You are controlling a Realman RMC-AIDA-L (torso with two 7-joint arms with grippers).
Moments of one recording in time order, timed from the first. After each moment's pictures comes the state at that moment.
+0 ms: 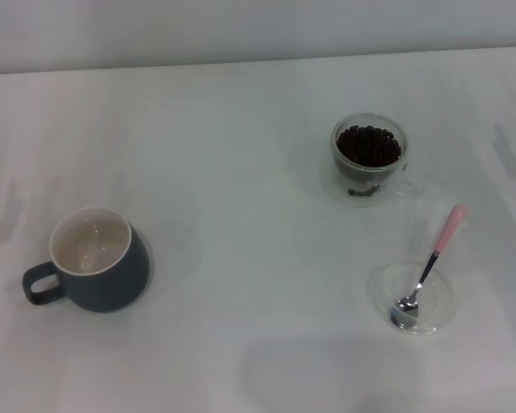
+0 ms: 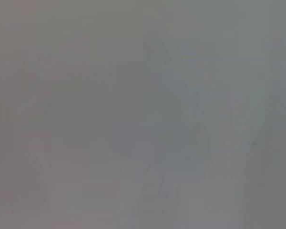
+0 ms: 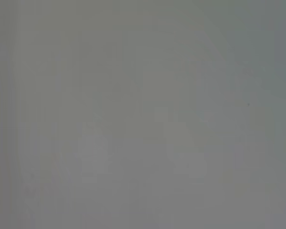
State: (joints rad) left arm -0.30 -2.09 -1.00 -0.14 -0.68 -1.41 2.82; right arm 0.36 2.01 -0.31 -0.03 2.00 1.25 -2.77
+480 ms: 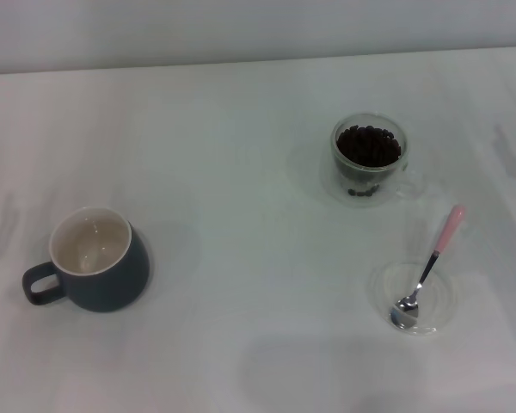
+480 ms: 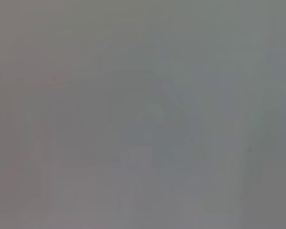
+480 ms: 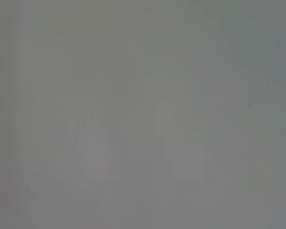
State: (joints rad) left arm -0.25 -2.09 -1.00 -0.13 -0.66 -1.47 2.82; right arm 0.36 2.01 -0.31 -0.03 2.00 1.25 -2.78
